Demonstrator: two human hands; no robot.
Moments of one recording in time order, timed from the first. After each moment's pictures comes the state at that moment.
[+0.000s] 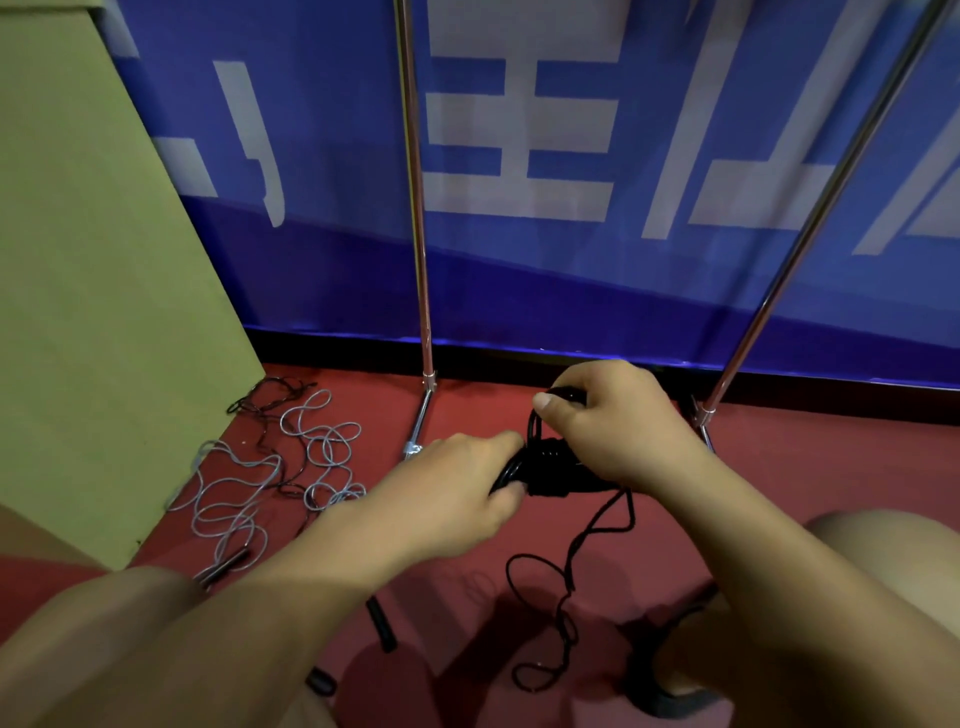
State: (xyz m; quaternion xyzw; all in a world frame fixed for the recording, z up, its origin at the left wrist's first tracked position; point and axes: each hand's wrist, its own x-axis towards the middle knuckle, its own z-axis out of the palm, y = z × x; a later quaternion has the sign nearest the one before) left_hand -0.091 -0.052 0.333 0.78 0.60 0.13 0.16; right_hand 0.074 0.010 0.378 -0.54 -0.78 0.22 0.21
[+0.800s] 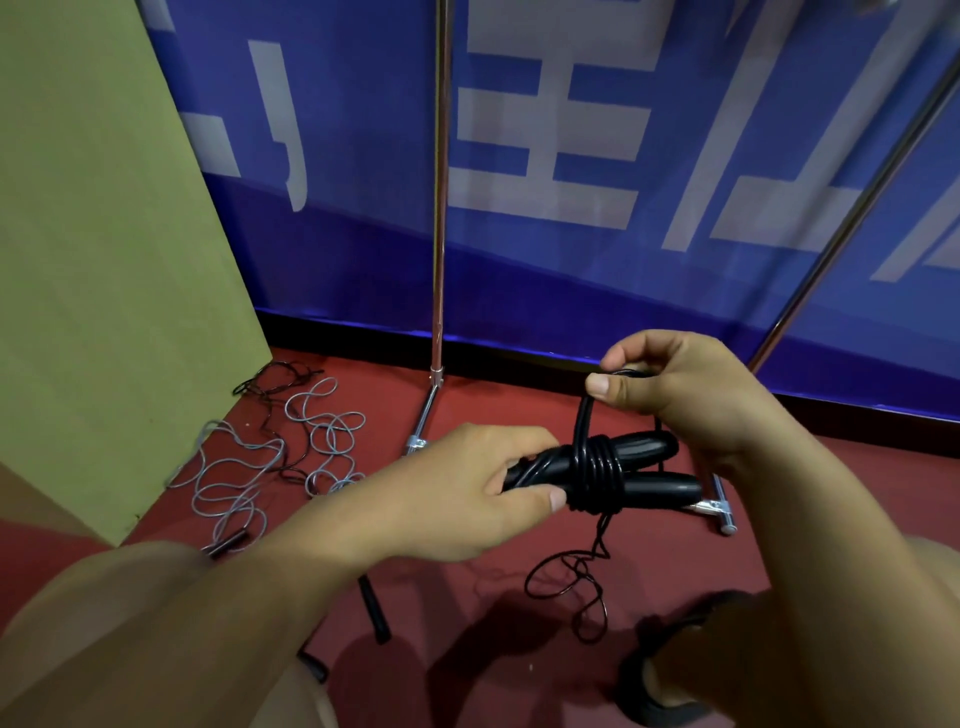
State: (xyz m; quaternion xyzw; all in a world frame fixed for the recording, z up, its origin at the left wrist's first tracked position) left_hand -0.103 -0.074 0.365 0.76 0.49 0.25 0.35; right_hand 0.099 0.034 0.390 -0.48 -0.66 0.49 0.32
